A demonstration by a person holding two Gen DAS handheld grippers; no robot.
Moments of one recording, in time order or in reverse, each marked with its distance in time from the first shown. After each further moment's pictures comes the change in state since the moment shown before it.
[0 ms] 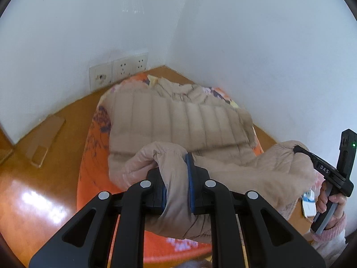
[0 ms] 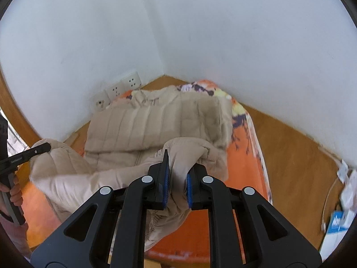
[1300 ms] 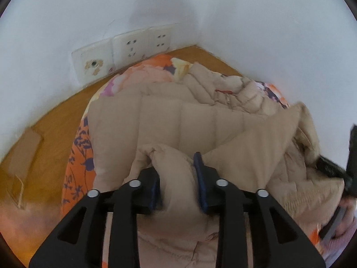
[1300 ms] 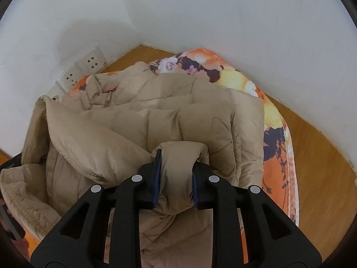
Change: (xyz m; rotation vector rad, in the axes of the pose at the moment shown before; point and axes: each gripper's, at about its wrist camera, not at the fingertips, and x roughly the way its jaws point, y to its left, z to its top) left arm 0.171 0.029 0.062 -0.035 0.136 0.169; right arm 0.215 -0.047 0.051 0.052 0.215 -0.050
